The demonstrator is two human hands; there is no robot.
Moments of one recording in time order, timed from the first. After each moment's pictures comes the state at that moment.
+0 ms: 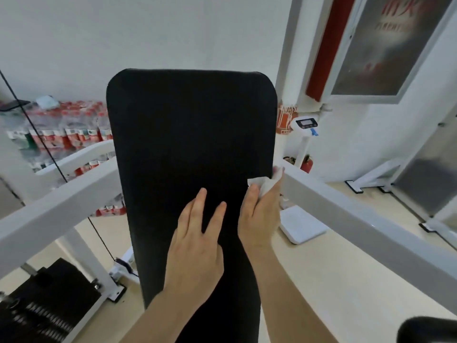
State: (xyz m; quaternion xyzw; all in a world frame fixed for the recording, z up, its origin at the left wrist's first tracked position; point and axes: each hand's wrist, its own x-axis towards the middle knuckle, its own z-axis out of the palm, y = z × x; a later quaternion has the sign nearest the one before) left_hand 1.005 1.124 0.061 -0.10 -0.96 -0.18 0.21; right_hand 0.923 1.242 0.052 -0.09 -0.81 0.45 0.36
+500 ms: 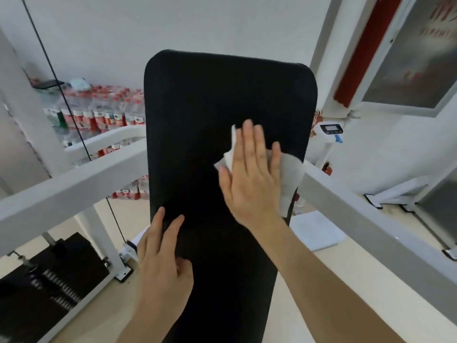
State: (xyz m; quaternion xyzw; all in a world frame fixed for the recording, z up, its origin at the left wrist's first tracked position) left_hand 1.040 1.072 0.016 0.09 -0.90 -0.36 0.23; right_hand 0.908 1.207 0.091 0.19 -0.88 0.08 0.42
